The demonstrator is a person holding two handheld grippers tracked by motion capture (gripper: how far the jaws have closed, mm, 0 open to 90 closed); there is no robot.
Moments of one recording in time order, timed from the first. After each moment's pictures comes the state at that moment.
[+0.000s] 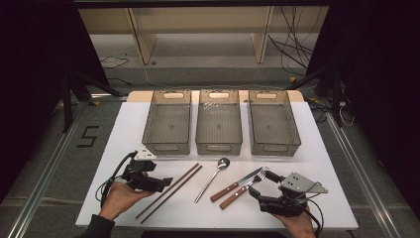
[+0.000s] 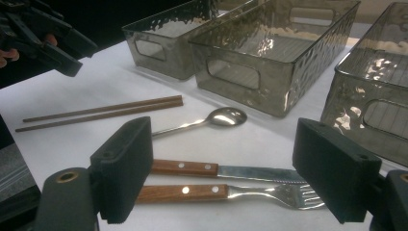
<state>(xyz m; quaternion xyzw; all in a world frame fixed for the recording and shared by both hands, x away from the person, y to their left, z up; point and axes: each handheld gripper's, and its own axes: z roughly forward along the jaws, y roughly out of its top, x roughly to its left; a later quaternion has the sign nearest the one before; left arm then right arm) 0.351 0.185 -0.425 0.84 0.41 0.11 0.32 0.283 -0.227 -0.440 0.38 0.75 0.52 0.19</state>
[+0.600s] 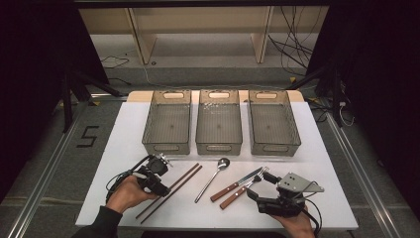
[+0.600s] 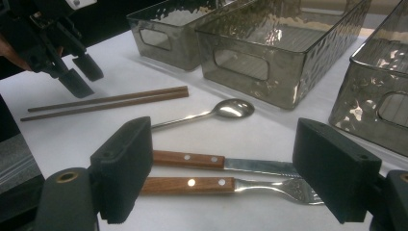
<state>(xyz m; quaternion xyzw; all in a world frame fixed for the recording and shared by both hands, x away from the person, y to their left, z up) 0.365 0.154 -0.445 0.91 0.39 0.04 0.12 0.285 -0.223 -0.443 0.37 0.76 0.51 0.18</state>
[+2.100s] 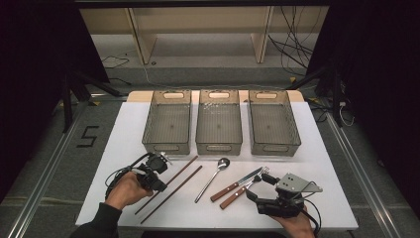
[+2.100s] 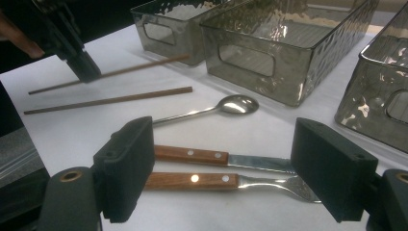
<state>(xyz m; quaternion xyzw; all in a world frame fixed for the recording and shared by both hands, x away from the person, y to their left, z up) 0.369 0.159 -0.429 0.91 0.39 0.02 0.14 0.284 -0.221 -0.444 0.36 0.76 0.50 0.17</state>
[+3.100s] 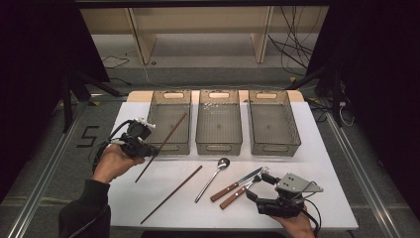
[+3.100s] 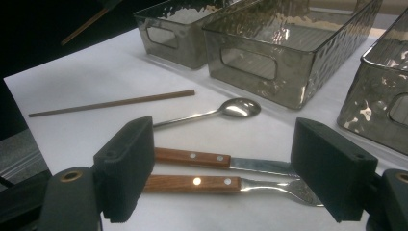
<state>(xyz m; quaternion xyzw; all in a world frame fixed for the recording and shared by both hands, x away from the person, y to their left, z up) 0.417 0.195 -0.360 0.86 0.42 0.08 0.27 0.284 -0.222 -0.444 0.36 0.76 0.51 0.17</state>
